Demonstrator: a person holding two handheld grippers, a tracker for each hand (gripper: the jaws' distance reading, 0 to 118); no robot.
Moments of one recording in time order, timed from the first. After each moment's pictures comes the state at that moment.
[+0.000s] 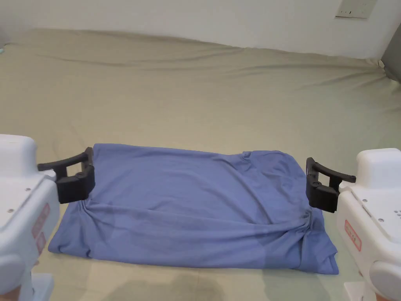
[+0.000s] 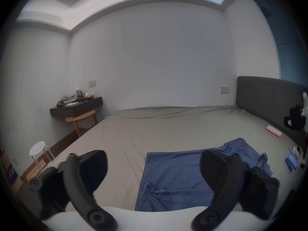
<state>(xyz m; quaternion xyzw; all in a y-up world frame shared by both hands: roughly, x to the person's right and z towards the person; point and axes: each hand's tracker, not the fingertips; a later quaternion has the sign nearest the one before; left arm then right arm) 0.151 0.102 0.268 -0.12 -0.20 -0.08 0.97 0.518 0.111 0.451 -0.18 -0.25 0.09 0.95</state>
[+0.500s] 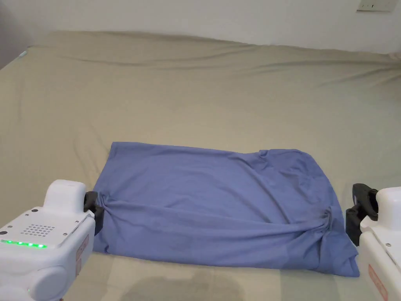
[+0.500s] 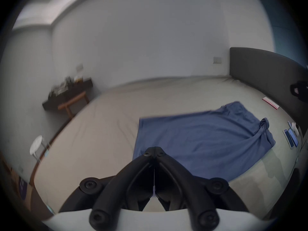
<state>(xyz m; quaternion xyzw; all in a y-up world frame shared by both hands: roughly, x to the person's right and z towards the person) 0.140 0.010 0.243 -0.29 -0.21 -0.11 0.93 0.511 0.085 0.479 -0.22 -0.25 0.10 0.94</state>
